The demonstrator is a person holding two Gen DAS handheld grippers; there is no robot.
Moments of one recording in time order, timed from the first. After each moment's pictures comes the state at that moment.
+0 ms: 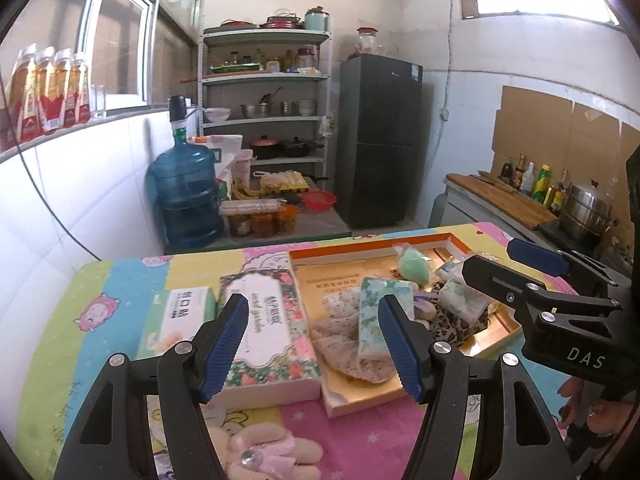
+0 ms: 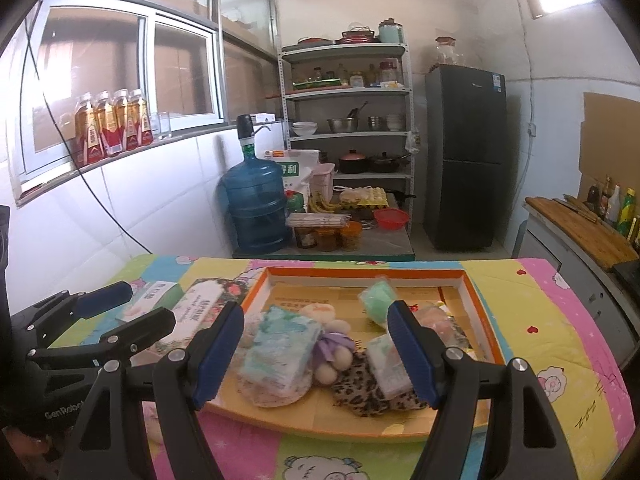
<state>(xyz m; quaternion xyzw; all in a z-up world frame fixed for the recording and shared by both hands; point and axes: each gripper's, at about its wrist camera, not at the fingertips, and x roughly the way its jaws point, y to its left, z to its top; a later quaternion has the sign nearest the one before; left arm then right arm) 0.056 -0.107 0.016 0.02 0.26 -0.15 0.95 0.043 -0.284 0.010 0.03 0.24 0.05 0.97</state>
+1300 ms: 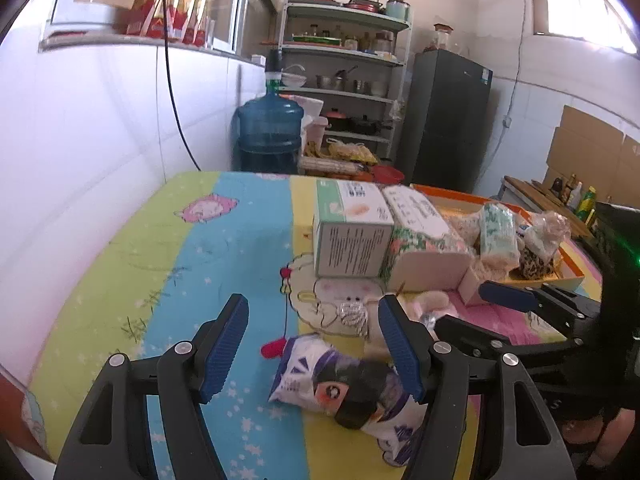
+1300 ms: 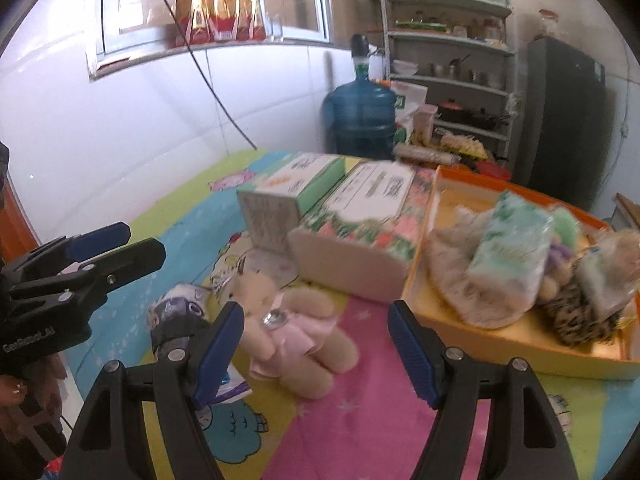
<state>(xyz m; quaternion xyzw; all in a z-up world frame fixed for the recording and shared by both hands) -0.009 0.040 -0.050 -0.04 0.31 -0.05 0.95 0.035 -0.138 -0.076 -0.03 0.34 0.21 0.92</state>
